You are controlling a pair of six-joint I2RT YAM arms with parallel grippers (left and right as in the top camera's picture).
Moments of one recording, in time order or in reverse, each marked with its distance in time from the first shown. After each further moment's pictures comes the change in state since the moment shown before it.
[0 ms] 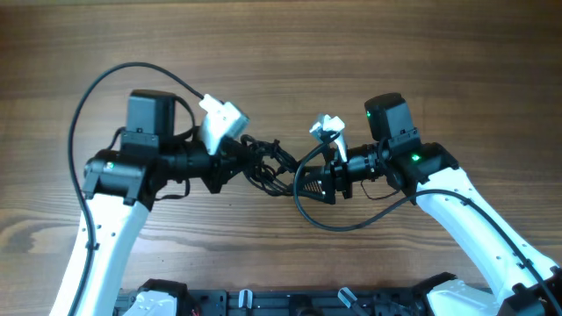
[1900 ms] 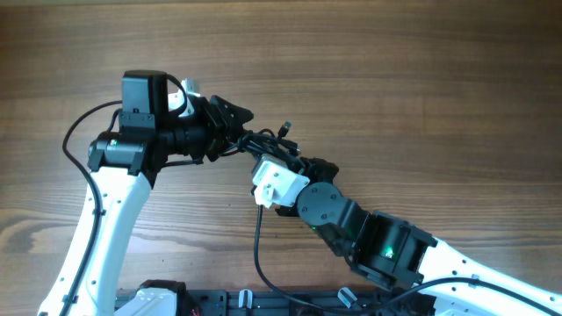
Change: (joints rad) left arm 0.044 0.122 0.000 0.216 -0.134 -1.306; right arm 0.700 -0.235 -0.002 0.262 1.598 -0.318
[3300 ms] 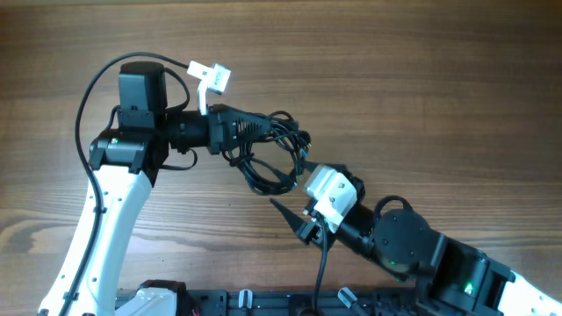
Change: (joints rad) left arm 0.001 0.007 0.000 0.147 0.472 0.760; right arm 0.010 -0.302 0.002 -0.103 -0.296 0.426
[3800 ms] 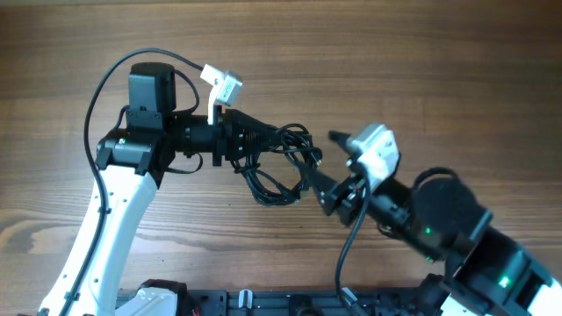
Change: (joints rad) left arm -0.047 0.000 0.000 -0.004 0.133 0.174; right arm -0.258 0.003 0.156 -0.175 -0.121 0.167
